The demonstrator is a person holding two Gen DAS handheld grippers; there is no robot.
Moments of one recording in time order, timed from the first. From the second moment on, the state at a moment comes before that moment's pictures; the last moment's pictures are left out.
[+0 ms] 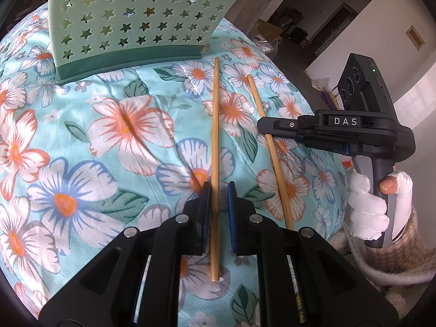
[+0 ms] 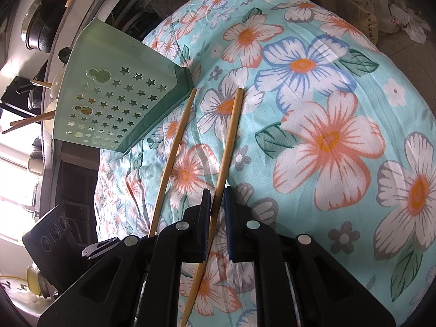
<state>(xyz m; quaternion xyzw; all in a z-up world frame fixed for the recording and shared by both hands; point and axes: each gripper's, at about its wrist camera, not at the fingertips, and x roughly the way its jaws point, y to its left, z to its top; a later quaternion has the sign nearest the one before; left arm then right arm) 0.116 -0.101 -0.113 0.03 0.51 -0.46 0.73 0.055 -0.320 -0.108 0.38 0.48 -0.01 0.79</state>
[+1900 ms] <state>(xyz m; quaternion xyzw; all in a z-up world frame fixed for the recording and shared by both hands) 0.112 -0.108 -0.109 0.03 0.51 -0.46 0.72 0.058 -0.329 -0.109 0.44 0.46 0.04 0.77</state>
